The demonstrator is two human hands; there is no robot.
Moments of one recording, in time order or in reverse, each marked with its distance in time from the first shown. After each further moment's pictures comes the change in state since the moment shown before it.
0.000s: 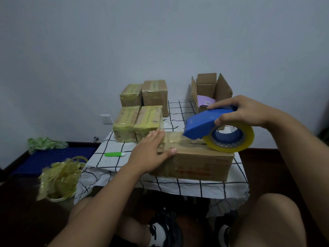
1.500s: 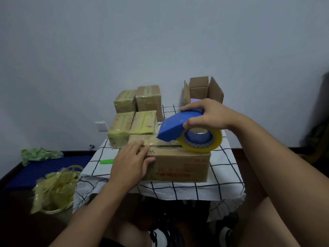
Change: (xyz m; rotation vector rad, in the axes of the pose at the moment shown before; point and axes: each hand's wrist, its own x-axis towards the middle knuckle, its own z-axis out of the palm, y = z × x) left_hand -0.027 -0.027 0.001 0.326 0.274 0.102; right_hand 0.022 -0.029 0.034 -0.101 0.050 -0.063
